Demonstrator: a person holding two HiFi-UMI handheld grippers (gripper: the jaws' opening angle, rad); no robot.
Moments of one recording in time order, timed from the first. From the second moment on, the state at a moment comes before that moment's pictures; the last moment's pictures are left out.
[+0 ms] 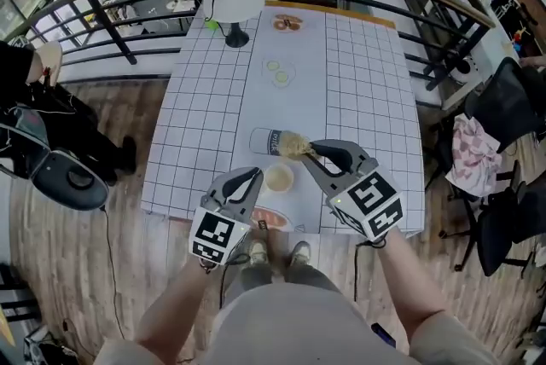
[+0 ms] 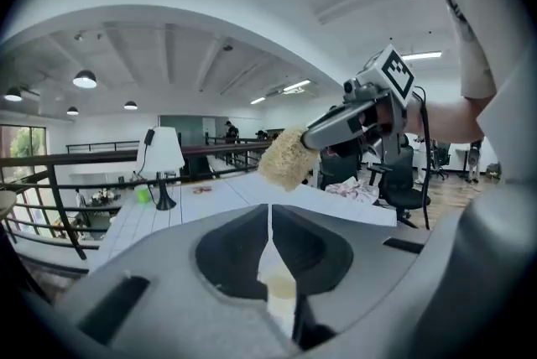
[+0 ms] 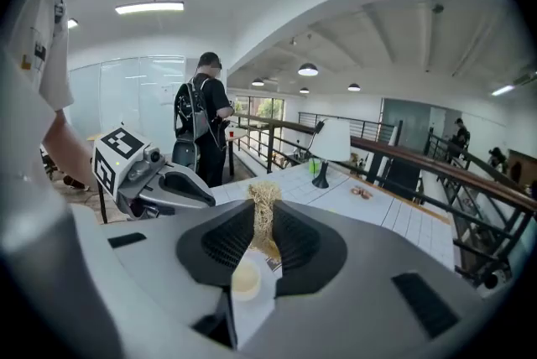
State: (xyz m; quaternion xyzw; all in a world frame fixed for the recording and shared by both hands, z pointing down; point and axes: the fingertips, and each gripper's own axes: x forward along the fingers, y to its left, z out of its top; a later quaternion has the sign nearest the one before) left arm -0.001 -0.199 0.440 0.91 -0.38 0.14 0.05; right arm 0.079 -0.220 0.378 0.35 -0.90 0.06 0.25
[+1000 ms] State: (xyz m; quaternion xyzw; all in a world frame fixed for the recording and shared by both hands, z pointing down) left arm -0.014 -0.158 0.250 0.91 -0.42 -0.02 -0.06; right arm 0.089 -0.147 0.253 0.45 -0.89 -0.07 0.08
